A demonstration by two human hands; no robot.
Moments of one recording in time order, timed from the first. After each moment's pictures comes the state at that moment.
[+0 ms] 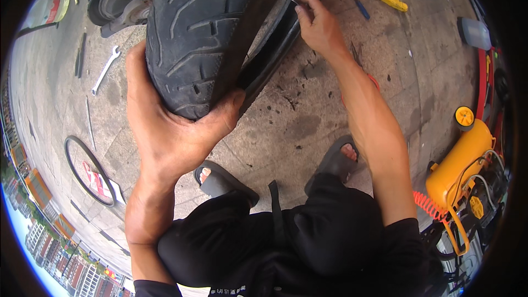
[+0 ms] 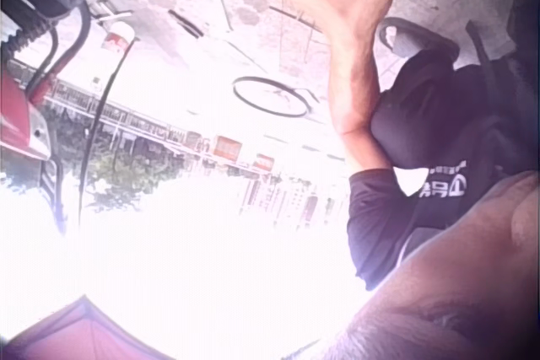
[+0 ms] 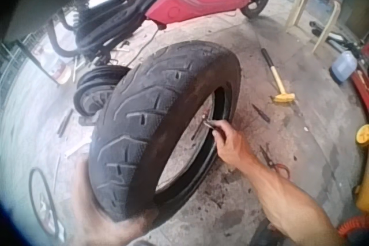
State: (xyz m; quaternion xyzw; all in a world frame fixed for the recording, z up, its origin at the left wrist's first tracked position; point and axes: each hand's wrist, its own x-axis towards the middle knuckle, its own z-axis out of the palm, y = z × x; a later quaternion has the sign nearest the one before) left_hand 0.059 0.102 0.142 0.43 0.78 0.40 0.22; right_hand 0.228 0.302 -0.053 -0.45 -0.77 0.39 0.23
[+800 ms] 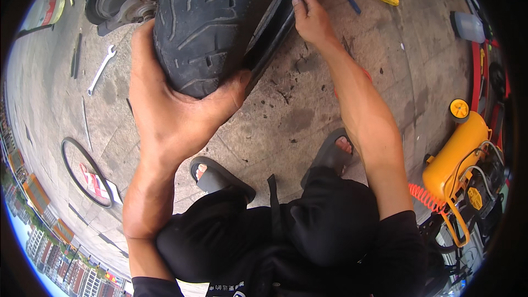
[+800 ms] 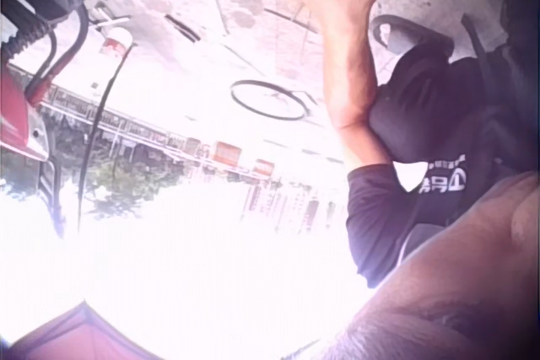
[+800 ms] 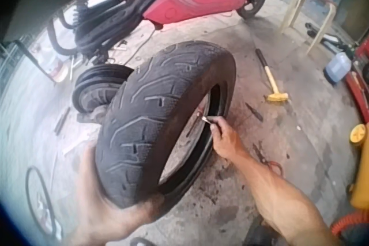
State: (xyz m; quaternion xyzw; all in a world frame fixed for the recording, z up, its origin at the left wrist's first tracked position) left_hand 0.066 0.111 0.147 0.46 0.77 0.39 0.21; right_hand 0.232 0.310 -0.073 -0.45 -0.74 0.42 0.26
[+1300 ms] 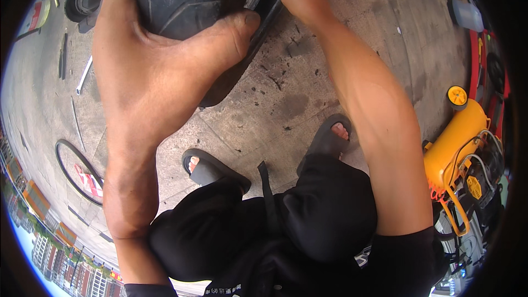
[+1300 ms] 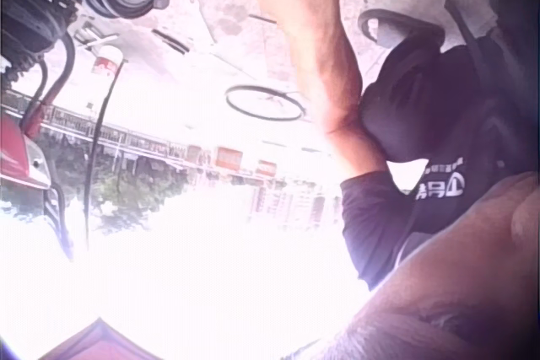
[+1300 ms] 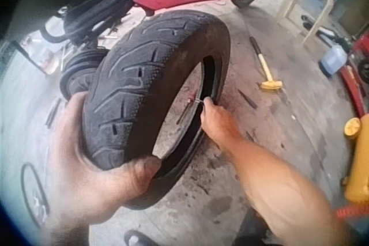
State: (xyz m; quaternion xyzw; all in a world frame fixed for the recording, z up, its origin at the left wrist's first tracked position) left_hand 0.068 0.144 0.162 0.49 0.77 0.36 0.22; right_hand 0.217 0.319 -0.041 -0.53 -0.82 0.23 0.04
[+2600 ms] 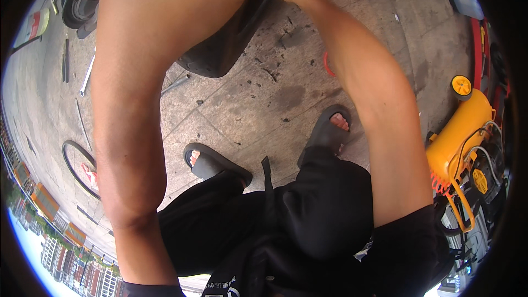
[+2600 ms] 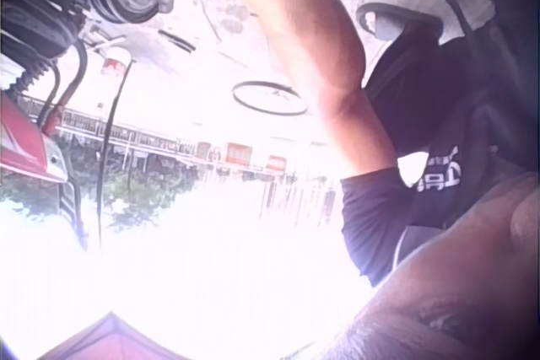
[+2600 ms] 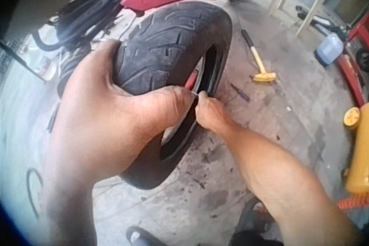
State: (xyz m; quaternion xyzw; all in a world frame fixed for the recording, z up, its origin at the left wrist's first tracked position) left_hand 0.124 0.206 0.215 0.45 0.71 0.44 0.31; right_hand 0.224 0.341 -0.067 -0.52 -0.82 0.24 0.06
